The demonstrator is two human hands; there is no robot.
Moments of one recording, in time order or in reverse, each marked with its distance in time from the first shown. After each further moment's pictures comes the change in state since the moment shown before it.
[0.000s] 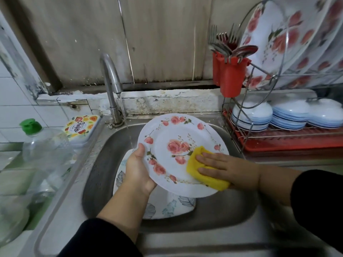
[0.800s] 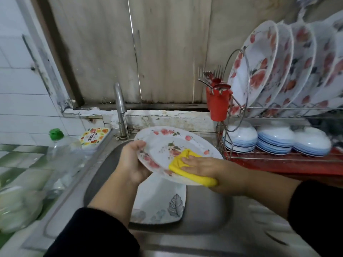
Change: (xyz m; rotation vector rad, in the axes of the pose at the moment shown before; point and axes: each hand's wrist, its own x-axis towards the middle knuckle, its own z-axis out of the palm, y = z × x) left_hand -0.029 0.023 0.052 0.096 -0.026 0.064; right_hand -0.002 -0.023 -0.080 0.375 0.100 0.043
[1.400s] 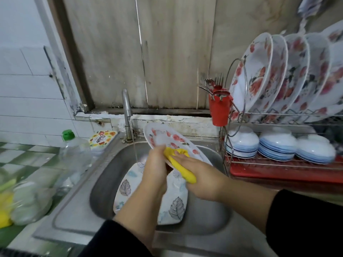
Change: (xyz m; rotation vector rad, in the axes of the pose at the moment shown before) left_hand -0.038 -0.029 0.044 0.180 0.092 0.203; right_hand 0.024 -0.043 -0.001 0.196 0.012 0.245
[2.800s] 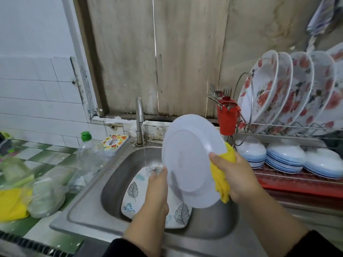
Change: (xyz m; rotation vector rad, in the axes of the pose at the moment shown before) left_hand -0.015 -0.031 -0.021 0.113 0.347 -0.140; right_hand -0.022 -0.019 -0.021 1.138 0.709 0.363
